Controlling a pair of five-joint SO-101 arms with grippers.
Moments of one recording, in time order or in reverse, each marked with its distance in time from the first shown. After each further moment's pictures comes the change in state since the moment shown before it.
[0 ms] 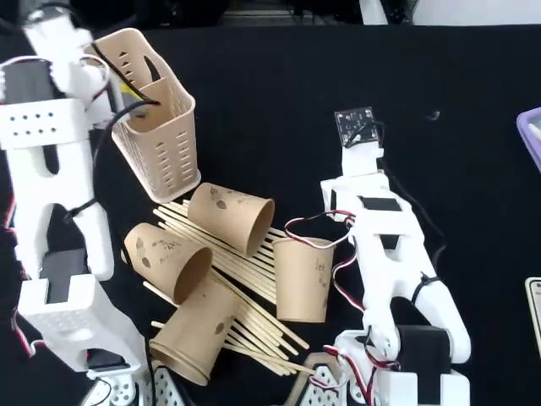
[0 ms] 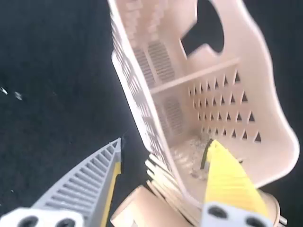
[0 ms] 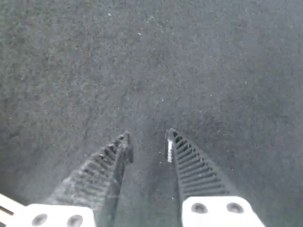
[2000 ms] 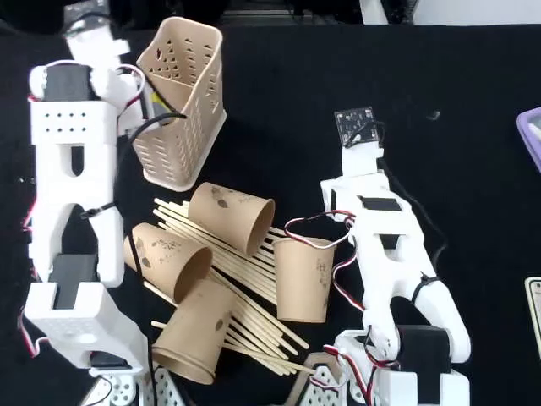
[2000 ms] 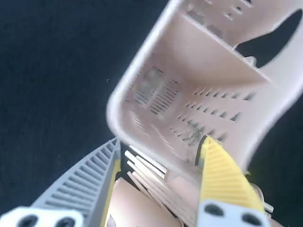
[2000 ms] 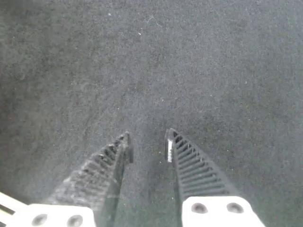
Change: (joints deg) left arm 5.1 -1.7 9.2 -4.6 5.0; right arm 0.0 0.0 0.0 0.0 -0.1
